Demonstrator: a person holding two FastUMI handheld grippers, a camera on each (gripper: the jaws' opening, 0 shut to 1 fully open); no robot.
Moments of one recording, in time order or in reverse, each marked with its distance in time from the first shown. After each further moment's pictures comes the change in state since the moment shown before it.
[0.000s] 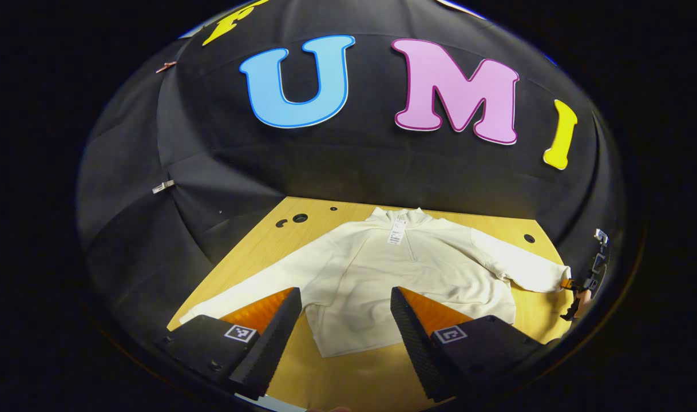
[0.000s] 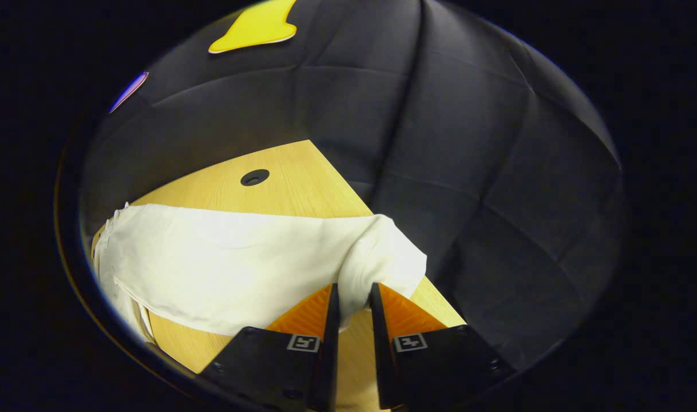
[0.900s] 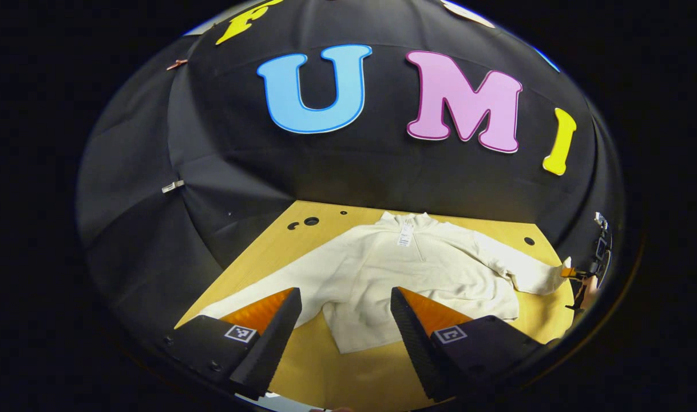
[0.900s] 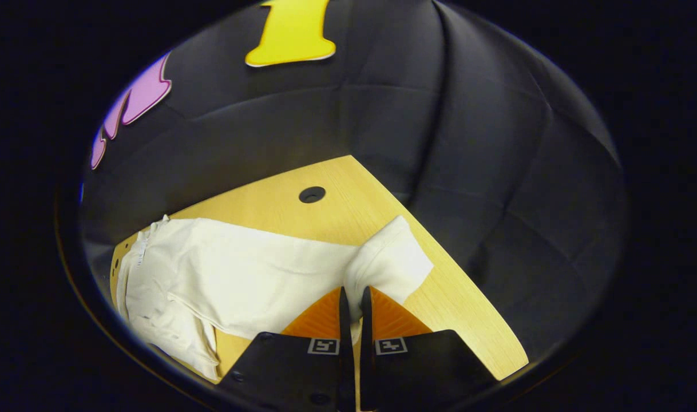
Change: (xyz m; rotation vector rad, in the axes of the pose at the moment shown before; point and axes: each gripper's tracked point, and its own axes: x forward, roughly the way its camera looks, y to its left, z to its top) left arm -0.021 0.047 -0.009 -0.052 -0.021 0.009; right arm -0.070 0.085 0.040 -0.011 -0.028 0.154
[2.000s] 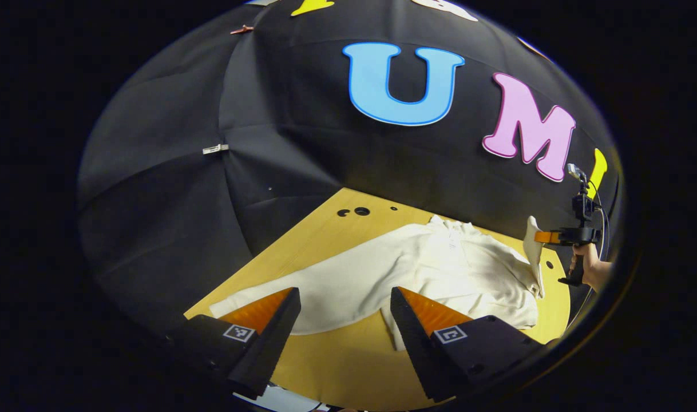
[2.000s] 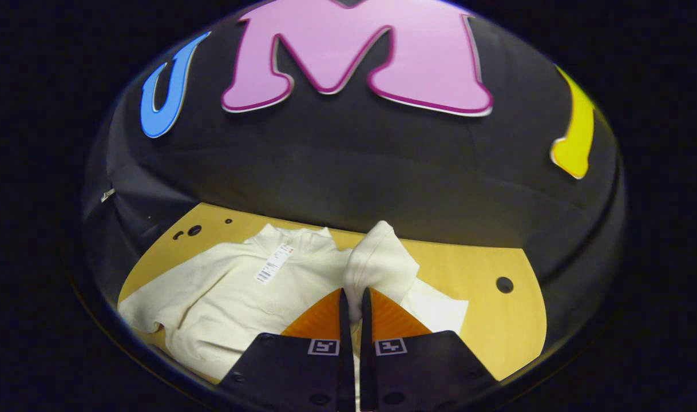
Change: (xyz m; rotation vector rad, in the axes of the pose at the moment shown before) left arm 0.009 0.134 -0.026 -0.185 0.026 0.102; right arm -0.057 0.403 0.063 -0.390 -0.106 0.439
